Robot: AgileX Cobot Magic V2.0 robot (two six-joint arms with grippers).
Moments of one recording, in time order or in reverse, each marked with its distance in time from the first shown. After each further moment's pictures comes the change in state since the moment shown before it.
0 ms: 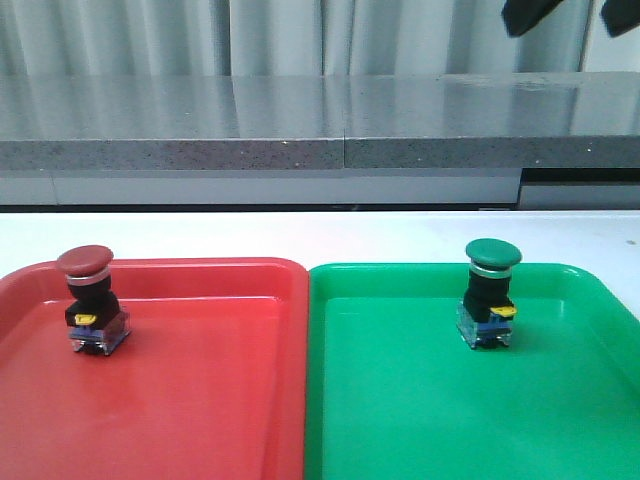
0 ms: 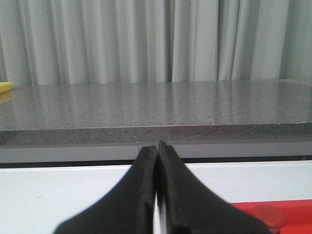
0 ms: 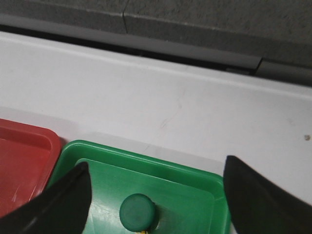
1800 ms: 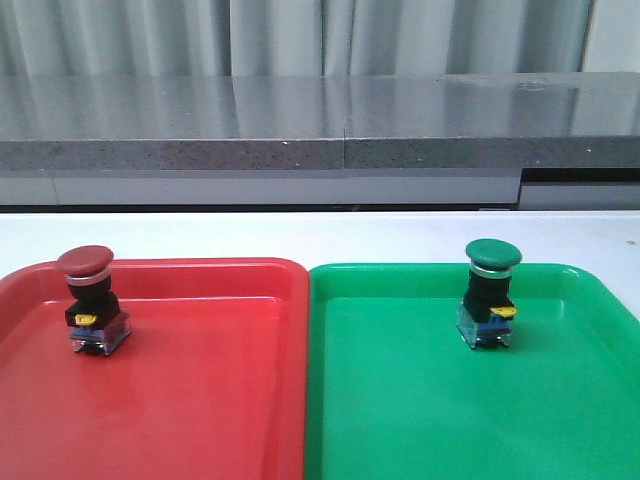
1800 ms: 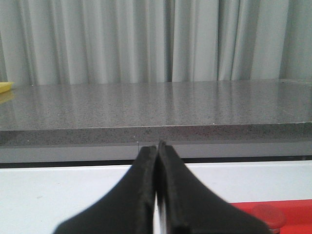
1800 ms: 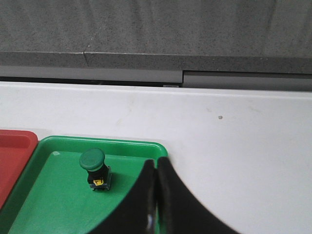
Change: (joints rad) left arm 0.000 0.000 0.000 0.000 0.000 0.000; right arm -0.099 -0.748 0.360 -0.027 0.147 0.000
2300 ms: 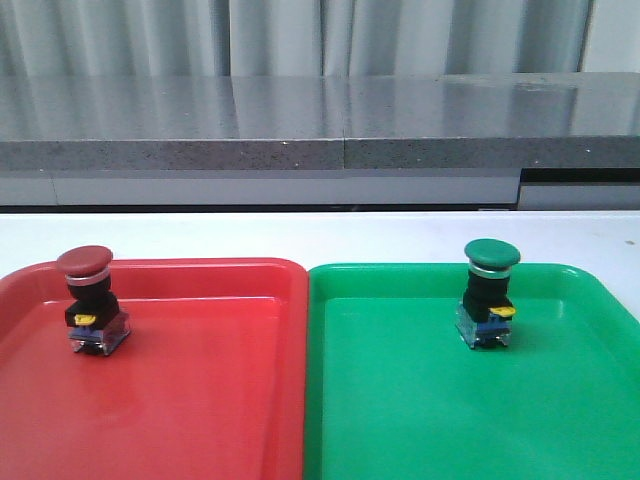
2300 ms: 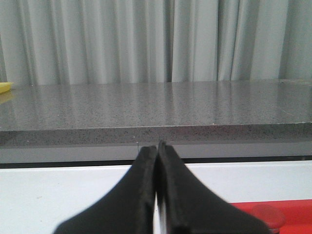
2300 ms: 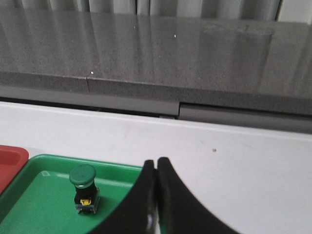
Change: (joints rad) left arm 0.000 0.000 0.000 0.000 0.000 0.000; right arm -0.125 -0.253 0.241 0.140 -0.231 -0.250
